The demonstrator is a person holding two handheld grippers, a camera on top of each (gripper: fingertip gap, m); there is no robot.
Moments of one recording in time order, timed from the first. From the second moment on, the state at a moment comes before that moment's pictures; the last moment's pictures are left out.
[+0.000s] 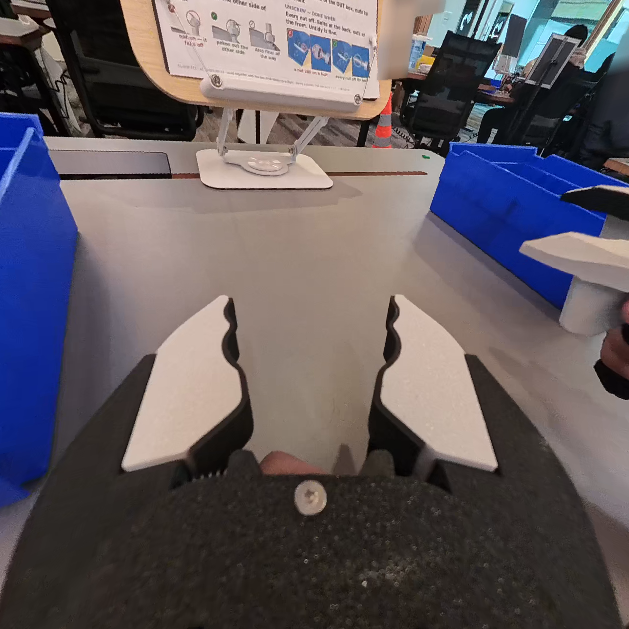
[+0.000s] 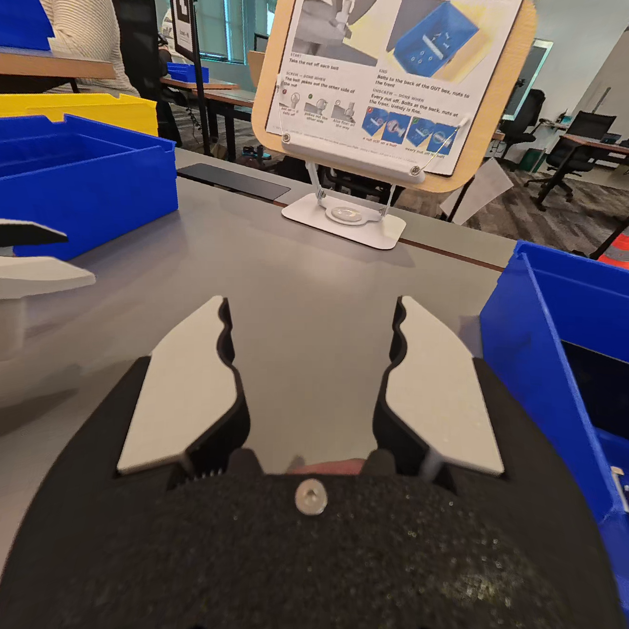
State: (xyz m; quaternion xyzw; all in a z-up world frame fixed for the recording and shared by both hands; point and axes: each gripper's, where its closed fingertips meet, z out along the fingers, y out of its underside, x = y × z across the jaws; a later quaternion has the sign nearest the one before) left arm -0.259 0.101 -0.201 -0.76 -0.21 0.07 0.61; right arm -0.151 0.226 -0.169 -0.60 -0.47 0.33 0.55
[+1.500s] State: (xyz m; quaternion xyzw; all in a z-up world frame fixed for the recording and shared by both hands) left arm -0.496 0.032 -0.232 -0.93 0.33 0.11 0.15; right arm -0.141 0.238 -0.177 -0.62 -0.48 0.31 0.54
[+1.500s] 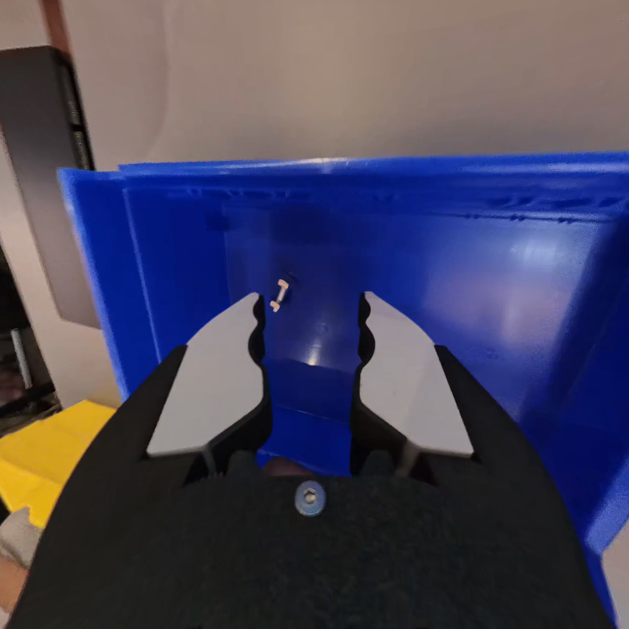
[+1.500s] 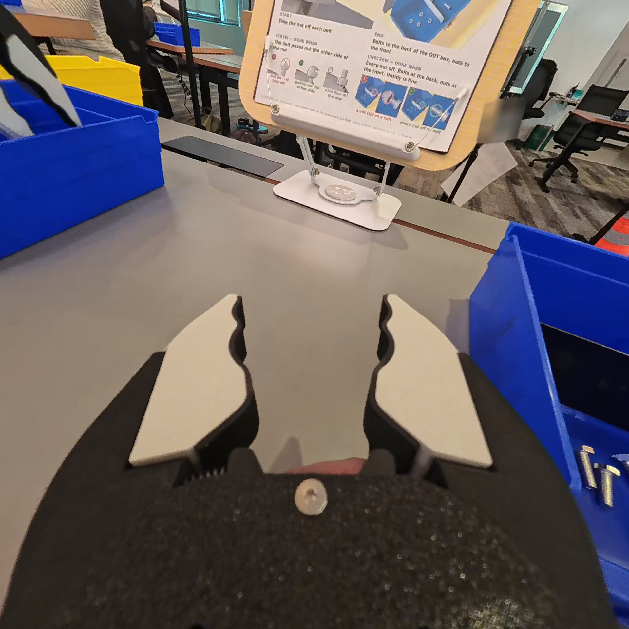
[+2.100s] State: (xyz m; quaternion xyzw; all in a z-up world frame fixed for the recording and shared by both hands) left arm -0.531 0.036 -0.288 -0.93 0.37 0.00 0.02; right arm -0.147 0.250 -0.182 -0.64 -0.48 0.26 0.54
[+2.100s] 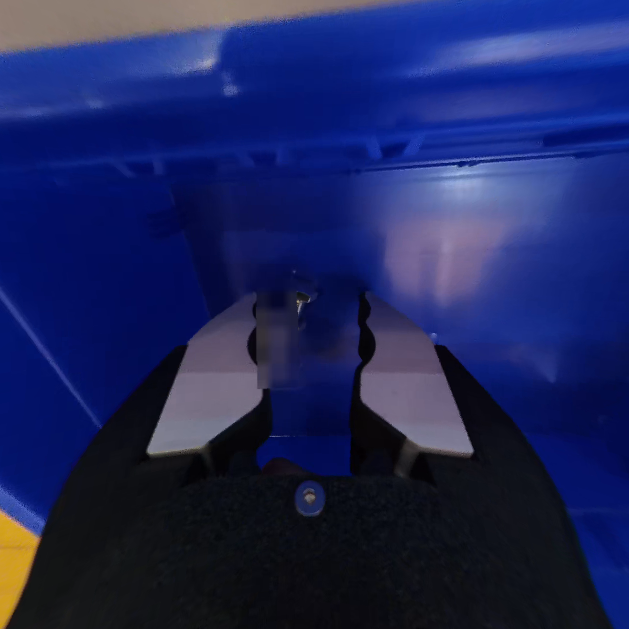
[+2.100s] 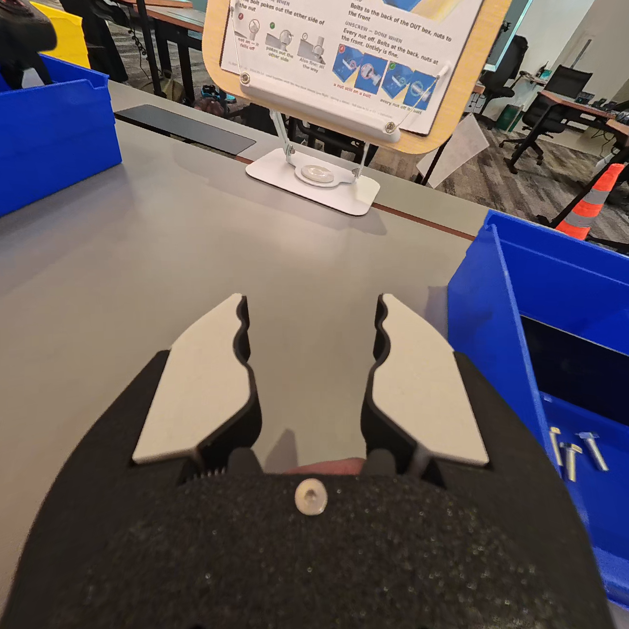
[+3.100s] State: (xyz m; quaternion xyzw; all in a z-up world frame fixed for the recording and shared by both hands) left arm -0.376 0.034 -0.093 -0.80 0.20 0.17 0.53; right arm -0.154 0.230 -0.165 -0.58 -0.54 0.30 0.53
